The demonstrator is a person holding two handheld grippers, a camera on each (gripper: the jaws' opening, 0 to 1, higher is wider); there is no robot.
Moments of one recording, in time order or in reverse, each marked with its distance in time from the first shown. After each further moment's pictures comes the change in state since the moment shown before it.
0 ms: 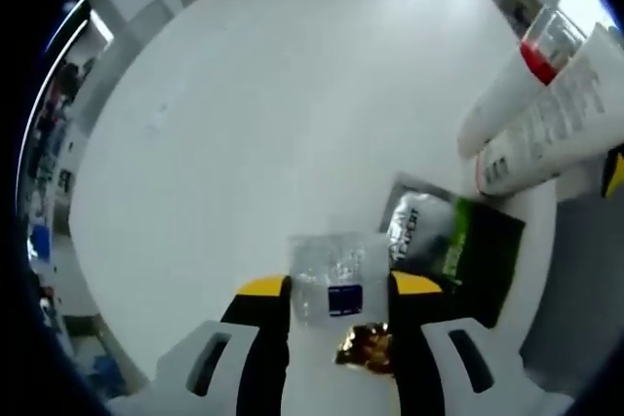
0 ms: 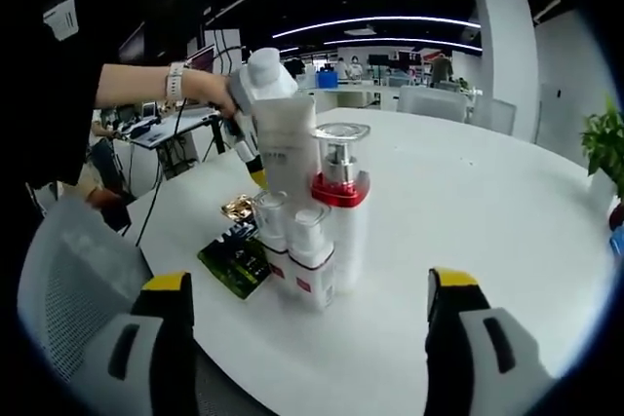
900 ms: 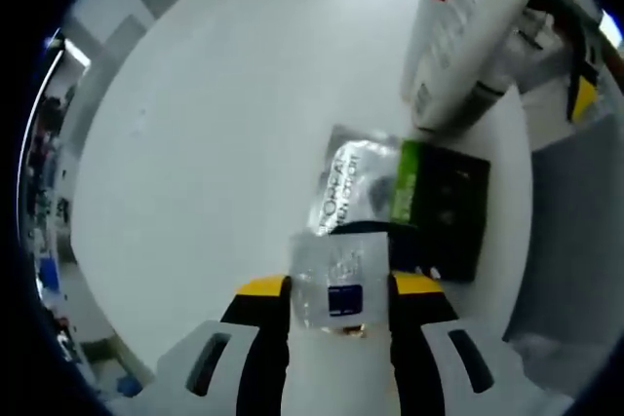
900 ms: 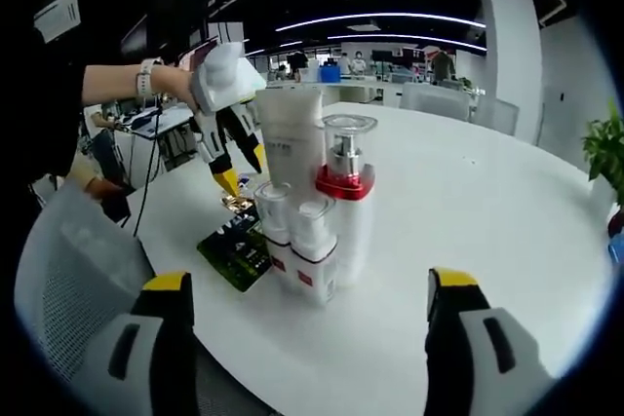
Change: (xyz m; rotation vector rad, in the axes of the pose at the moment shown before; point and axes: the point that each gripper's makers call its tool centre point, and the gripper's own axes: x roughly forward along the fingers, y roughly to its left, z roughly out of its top) left arm -0.012 -0.035 -0.043 0.125 0.056 -0.018; right arm 0.001 0.003 -0.005 -0.018 0.028 0.007
